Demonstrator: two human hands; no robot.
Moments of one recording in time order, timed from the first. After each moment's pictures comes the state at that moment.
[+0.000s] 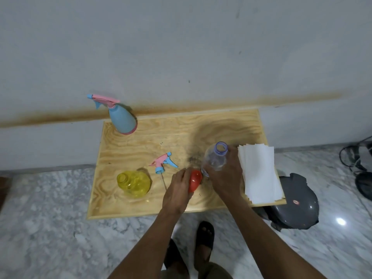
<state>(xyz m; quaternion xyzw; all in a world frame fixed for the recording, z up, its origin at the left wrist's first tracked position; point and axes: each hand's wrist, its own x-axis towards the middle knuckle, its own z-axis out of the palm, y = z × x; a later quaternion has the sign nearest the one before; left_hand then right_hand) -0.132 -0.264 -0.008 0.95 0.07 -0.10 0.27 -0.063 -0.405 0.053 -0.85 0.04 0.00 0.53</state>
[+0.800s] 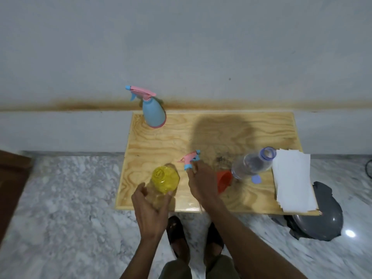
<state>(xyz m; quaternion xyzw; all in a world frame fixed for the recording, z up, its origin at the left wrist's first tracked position) -0.236 -0.163 0.015 0.79 0.42 0.14 0.42 -0.101 -0.266 0.024 -0.91 -0.08 0.16 0.38</state>
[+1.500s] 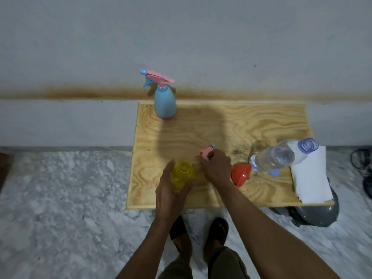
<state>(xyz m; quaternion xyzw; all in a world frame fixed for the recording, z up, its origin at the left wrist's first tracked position) -0.211 -0.108 -0.006 0.82 0.27 0.06 0.50 -0.084 -0.218 0.007 -0.94 0.04 0.18 0.30</state>
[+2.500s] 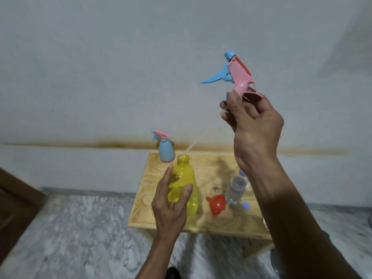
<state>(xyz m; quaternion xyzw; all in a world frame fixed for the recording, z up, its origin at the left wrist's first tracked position) -0.244 -0.226 0.183 0.73 0.16 0.39 0.53 -0.127 -0.335 0.364 -0.49 -0.09 -0.04 0.87</state>
